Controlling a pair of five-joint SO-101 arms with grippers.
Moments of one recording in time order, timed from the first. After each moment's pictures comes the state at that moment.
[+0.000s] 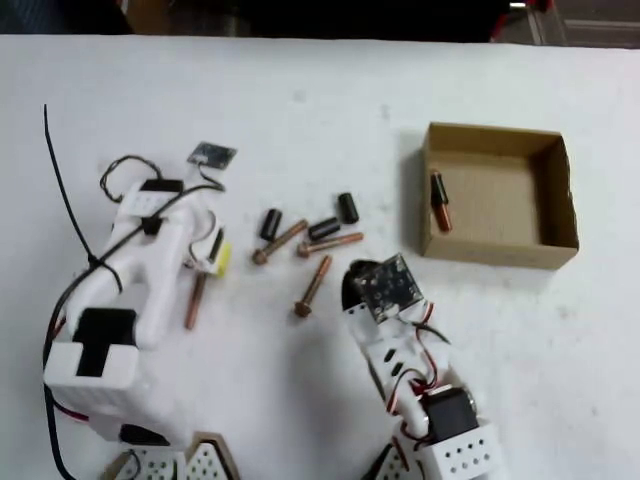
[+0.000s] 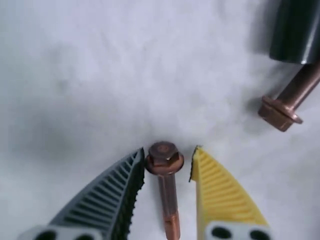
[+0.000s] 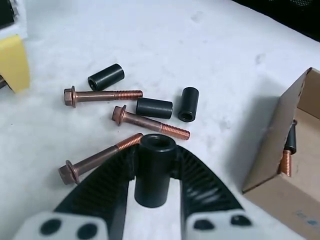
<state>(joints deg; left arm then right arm) -4.5 10.6 24.5 63.3 -10.3 -23.2 -102.5 94.5 43.4 15.0</state>
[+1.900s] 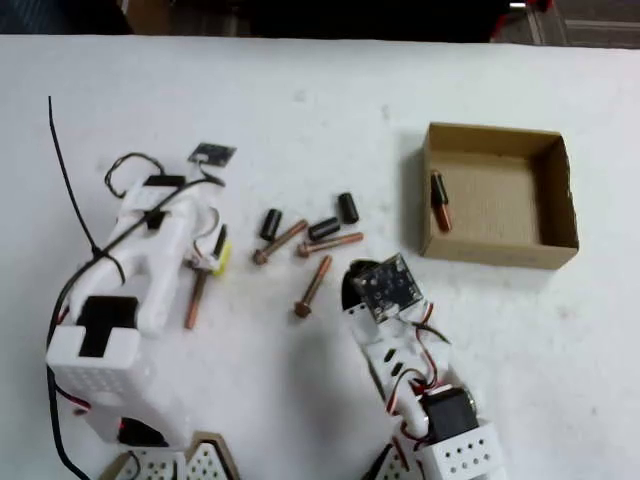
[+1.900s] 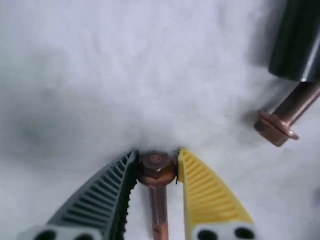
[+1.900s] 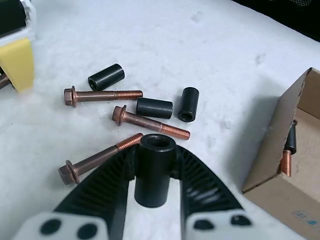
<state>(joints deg) -5.5 16.9 20.2 63.7 -7.9 -23.2 -102.5 94.5 43.4 15.0</state>
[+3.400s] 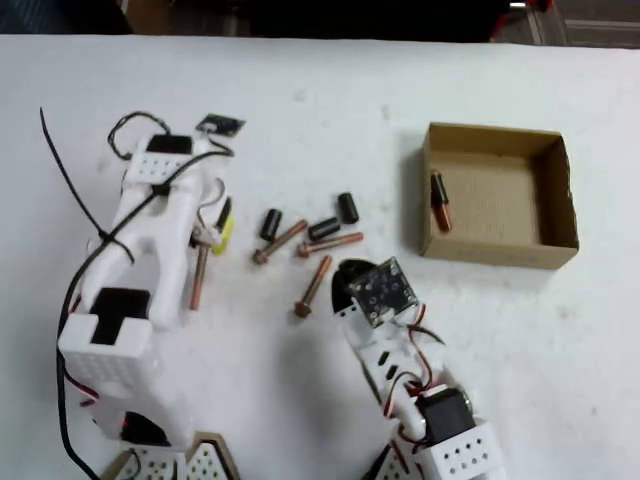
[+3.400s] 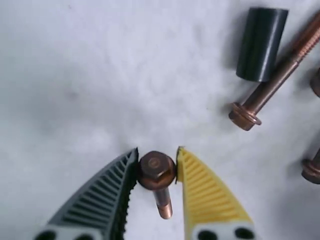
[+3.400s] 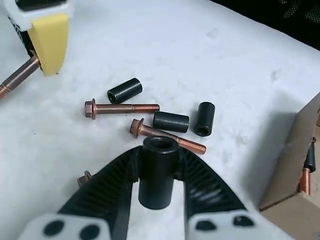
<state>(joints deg) -2.4 18.7 0.8 82.8 -7.7 -26.2 -102.5 96.4 41.0 14.9</state>
